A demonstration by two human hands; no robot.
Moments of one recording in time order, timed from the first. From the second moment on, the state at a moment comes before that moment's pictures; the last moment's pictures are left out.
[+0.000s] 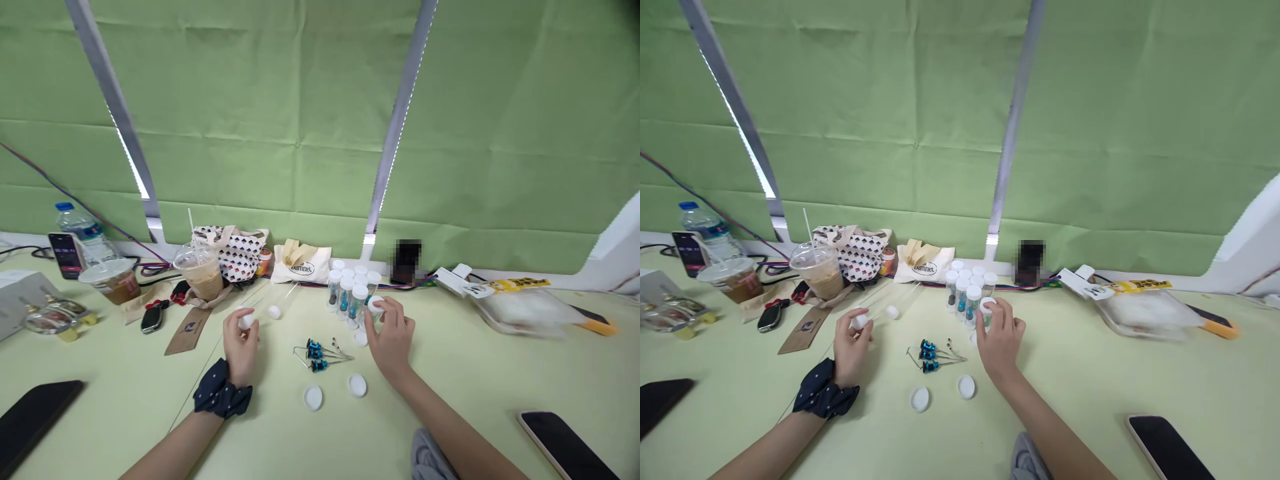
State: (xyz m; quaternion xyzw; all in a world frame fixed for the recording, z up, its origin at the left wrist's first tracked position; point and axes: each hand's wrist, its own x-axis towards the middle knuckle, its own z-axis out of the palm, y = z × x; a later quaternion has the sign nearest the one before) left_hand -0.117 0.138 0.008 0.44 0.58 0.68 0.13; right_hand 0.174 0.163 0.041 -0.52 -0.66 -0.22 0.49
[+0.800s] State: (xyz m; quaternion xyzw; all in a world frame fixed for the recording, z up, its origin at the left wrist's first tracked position) left_hand -0.087 0.101 0.027 0.75 0.47 0.38 0.26; right_hand 0.132 0.128 0.038 -0.42 -0.57 0.49 0.51
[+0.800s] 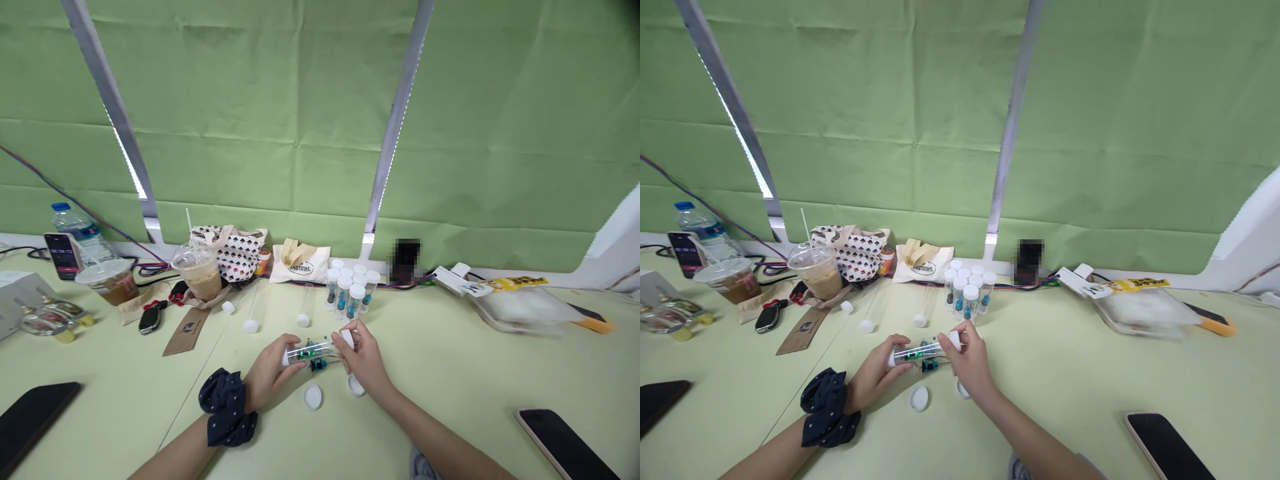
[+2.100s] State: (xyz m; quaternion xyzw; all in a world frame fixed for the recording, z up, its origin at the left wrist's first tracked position) left_hand -0.092 0.118 0.022 0.59 0.47 0.48 0.44; right_hand 0.151 0.139 0.046 -0.31 -0.82 0.27 0.41
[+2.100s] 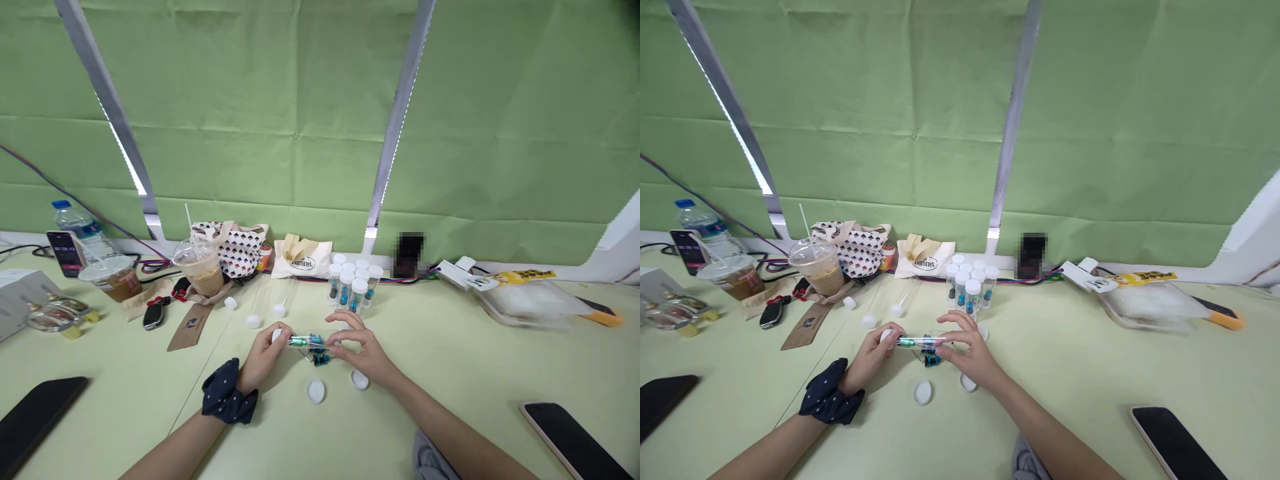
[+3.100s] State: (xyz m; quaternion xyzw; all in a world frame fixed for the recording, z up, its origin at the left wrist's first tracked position) left_hand -0.102 0.112 0.017 0.54 0.54 0.61 0.19; right_hand 0.157 0.149 0.020 -0.31 -0.88 0.25 0.26
